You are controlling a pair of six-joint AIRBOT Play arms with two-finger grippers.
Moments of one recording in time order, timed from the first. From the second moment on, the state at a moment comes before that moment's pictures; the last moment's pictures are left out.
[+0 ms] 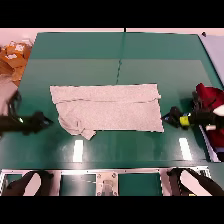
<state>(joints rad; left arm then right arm) 0.40 -0.77 0.54 0.87 -1.30 -1.39 -0.38 -0.98 0.55 -0.85 1.14 1.43</state>
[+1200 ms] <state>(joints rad) 0.10 -0.90 0.15 0.47 -0.72 -1.30 -0.38 -0.87 0.27 -0.73 0.97 1.40</state>
